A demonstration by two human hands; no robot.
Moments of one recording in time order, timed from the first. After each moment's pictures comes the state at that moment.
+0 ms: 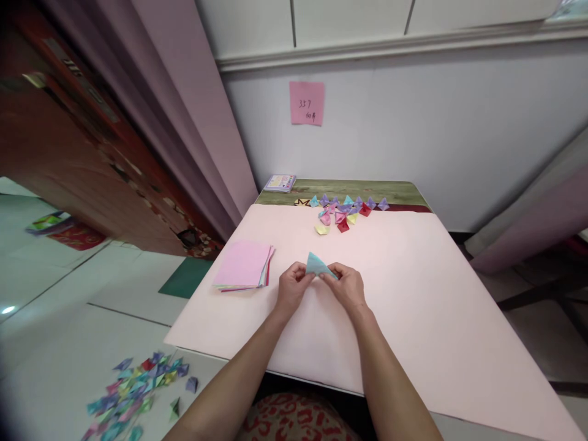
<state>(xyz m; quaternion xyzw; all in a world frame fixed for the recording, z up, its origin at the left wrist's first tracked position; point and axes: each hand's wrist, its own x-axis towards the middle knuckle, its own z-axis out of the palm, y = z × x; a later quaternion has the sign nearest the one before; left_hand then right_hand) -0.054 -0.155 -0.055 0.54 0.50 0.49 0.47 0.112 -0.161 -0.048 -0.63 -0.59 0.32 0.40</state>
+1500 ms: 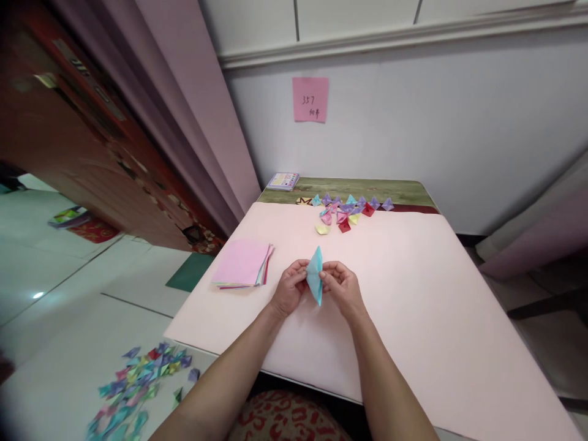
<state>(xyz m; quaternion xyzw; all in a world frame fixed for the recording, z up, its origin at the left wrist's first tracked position) -0.048 -0.151 -0.048 0.31 0.31 0.52 0.73 0.105 -0.169 -0.039 -0.43 -0.41 0.58 0.55</state>
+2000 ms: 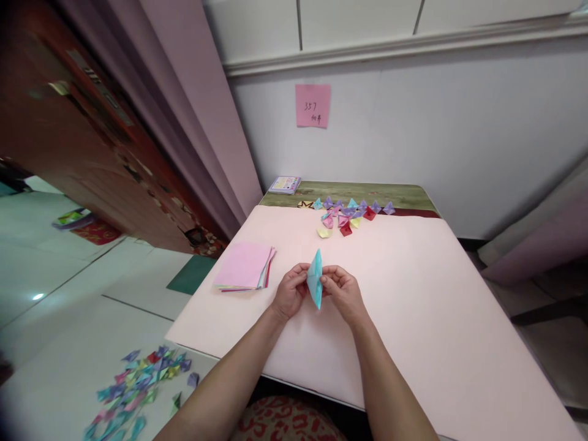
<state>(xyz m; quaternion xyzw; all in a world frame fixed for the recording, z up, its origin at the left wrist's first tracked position) -0.050 -0.150 -0.048 0.29 0.31 0.53 0.74 0.103 -0.169 -0.042 -0.40 -0.42 0.62 0.54</state>
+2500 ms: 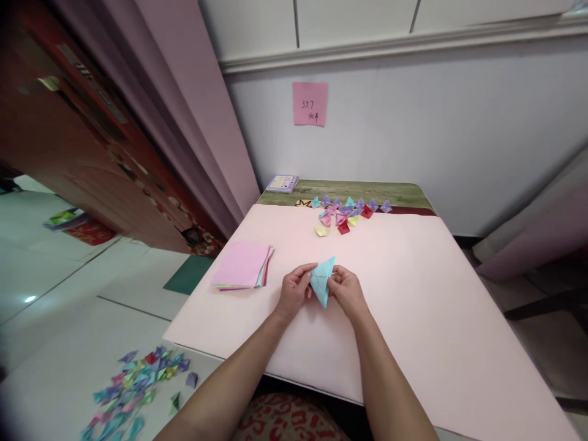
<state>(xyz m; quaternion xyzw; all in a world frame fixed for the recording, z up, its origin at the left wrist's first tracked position) -0.040 -0.158 -0.059 0.48 0.42 0.52 0.56 0.112 -0.162 -0.062 -0.45 -0.40 0.62 0.51</state>
